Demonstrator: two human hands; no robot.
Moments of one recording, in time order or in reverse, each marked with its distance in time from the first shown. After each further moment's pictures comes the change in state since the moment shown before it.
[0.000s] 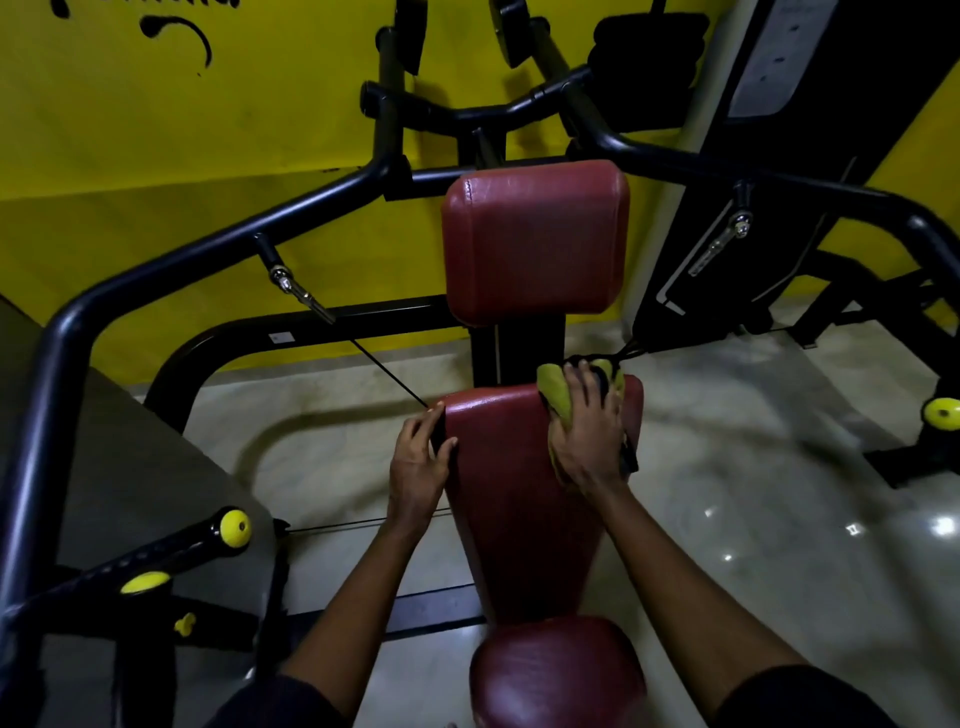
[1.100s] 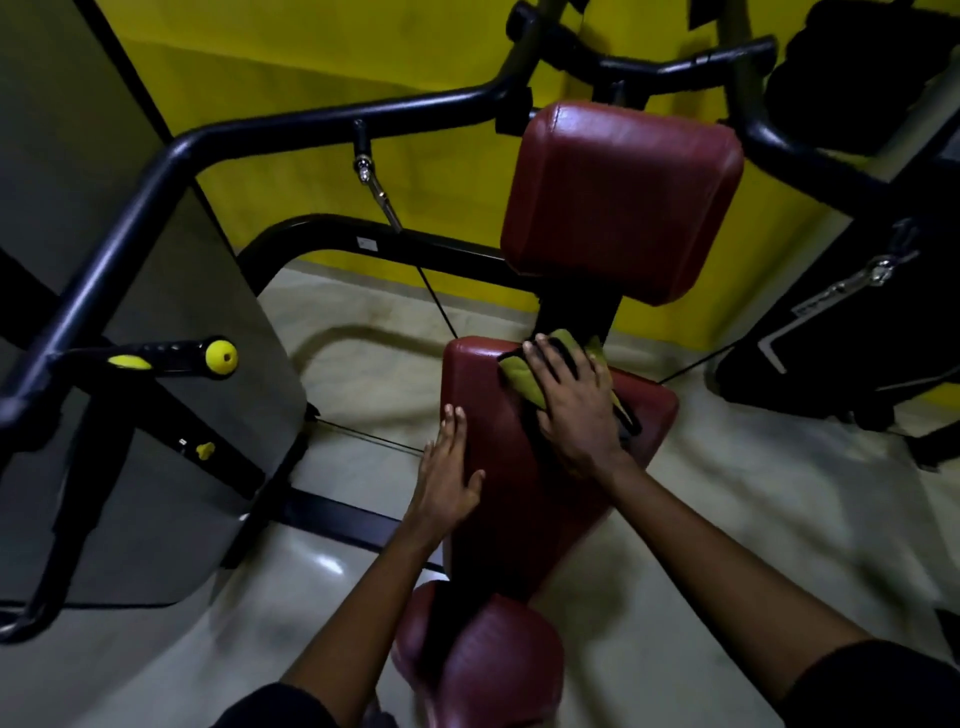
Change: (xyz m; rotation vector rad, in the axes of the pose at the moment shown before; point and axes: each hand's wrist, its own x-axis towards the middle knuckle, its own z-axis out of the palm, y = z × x) left_hand -0.097 0.010 0.084 0.260 -0.137 -0.239; right_hand 0.025 0.003 -0.012 -0.259 -0.173 -0.737
